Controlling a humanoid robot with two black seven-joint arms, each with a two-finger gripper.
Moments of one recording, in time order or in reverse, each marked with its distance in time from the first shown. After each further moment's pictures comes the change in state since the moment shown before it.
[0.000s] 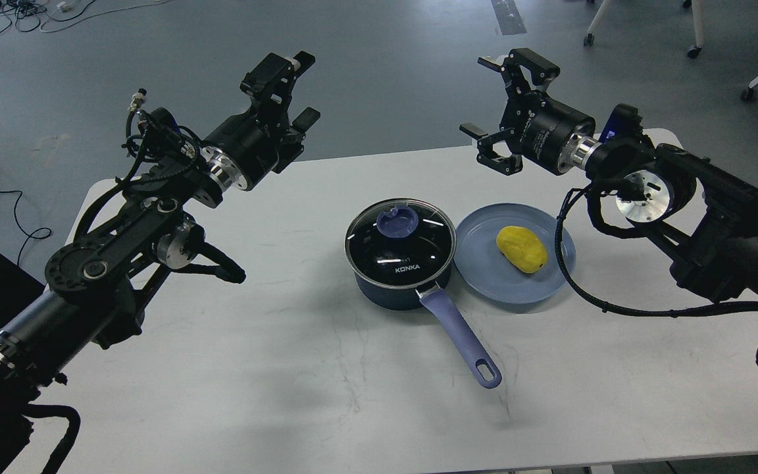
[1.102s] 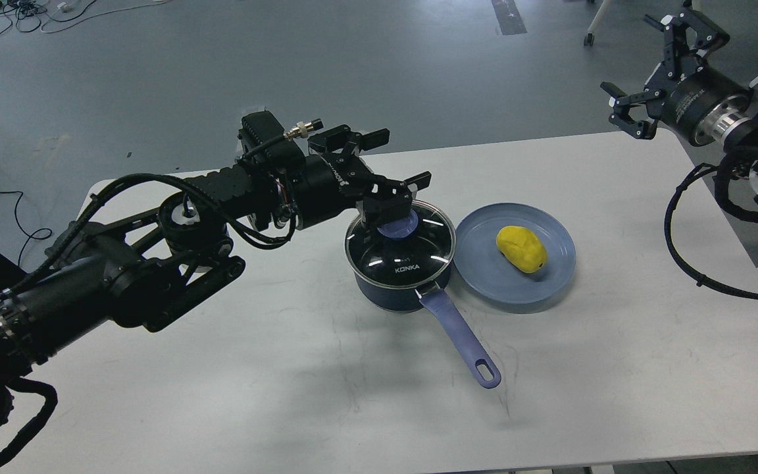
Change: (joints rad) left arm -0.171 -0.012 0.383 -0.006 1.119 0.170 -0.089; right arm -0.068 -0.229 0.114 -0.086 0.146 0.012 0.001
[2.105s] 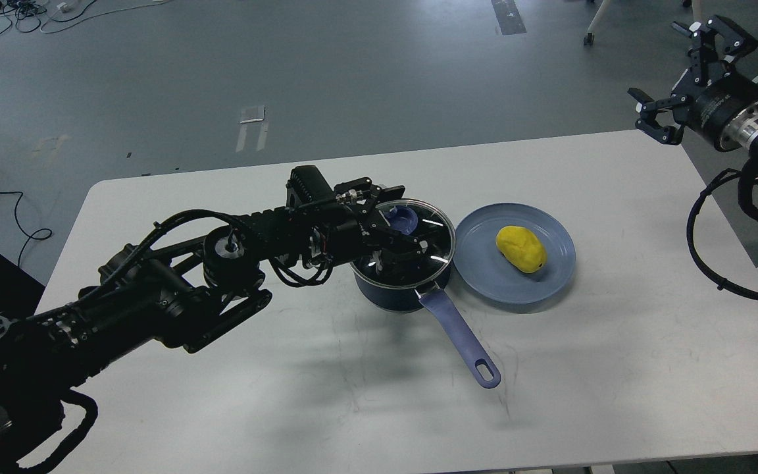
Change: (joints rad) left arm 0.057 -0.125 0.096 0.193 0.016 0.030 -0.008; right arm -0.016 -0.037 -0.002 -0.027 0.000 -0.001 0.004
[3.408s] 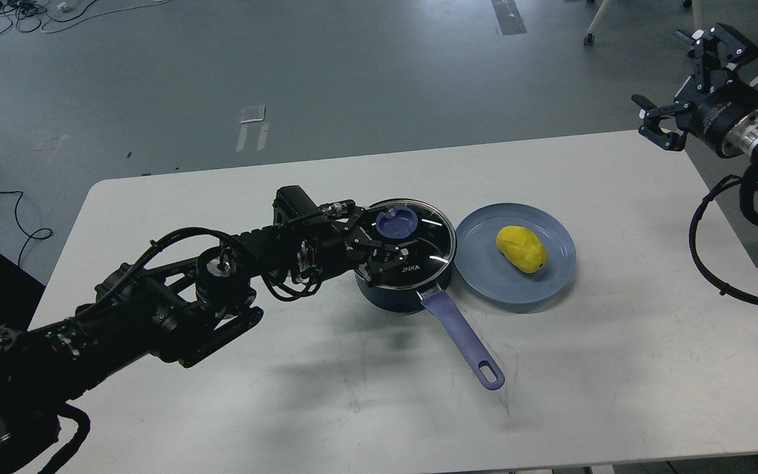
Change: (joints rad) left arm 0.026 0.009 0.059 0.032 -0.046 0.034 0.037; right arm -0.015 0.000 -0.002 -0.009 0.000 -0.004 0.004
